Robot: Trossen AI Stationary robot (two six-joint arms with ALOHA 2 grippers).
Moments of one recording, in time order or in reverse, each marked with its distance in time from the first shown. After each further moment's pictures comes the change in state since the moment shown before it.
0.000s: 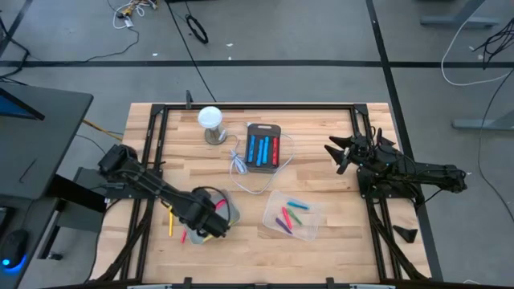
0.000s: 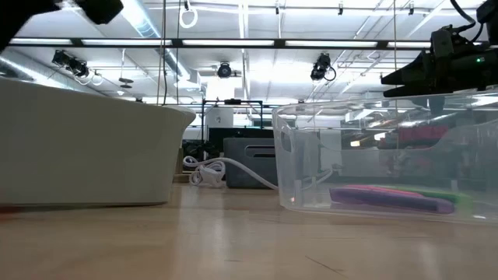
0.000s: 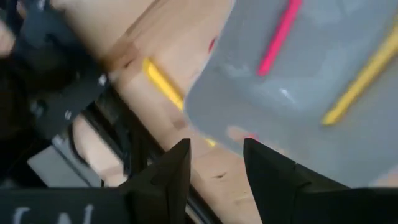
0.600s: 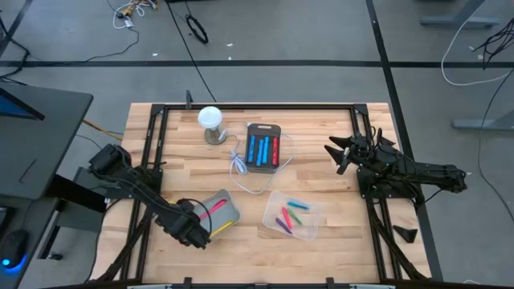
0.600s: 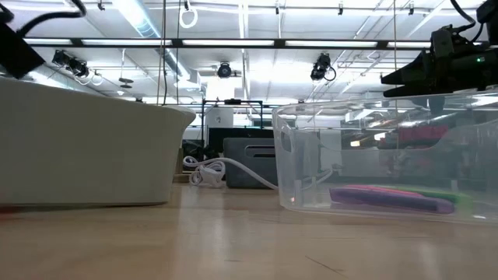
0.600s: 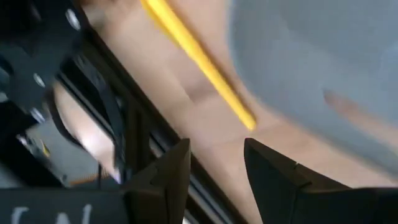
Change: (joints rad) left arm -0.142 -0.064 -0.363 0.260 0.179 -0.134; right arm 0.000 0.000 0.000 0.000 -0.002 0.000
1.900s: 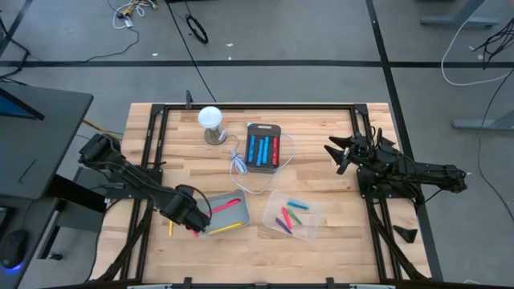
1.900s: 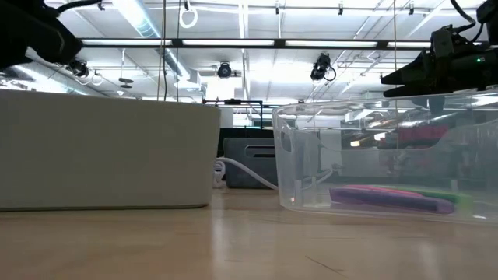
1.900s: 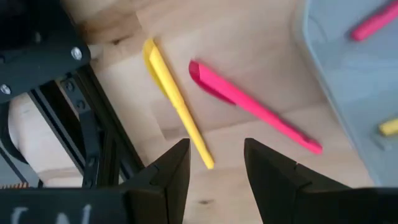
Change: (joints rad) left arm 0.102 -0.164 -0.050 0.050 -0.171 -0.187; right arm 0.000 0.000 0.000 0.000 0.000 0.000
